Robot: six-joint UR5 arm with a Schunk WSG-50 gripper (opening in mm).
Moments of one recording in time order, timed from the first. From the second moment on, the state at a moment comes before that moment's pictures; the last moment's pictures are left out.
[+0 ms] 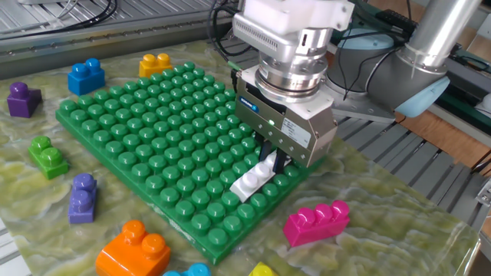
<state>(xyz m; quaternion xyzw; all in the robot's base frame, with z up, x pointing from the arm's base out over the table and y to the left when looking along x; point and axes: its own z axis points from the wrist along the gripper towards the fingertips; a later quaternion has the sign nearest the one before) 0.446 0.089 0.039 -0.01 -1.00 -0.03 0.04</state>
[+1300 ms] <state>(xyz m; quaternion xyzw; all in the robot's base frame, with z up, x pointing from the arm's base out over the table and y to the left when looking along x) 0.436 0.073 0.042 0.05 -1.00 -0.01 0.05</state>
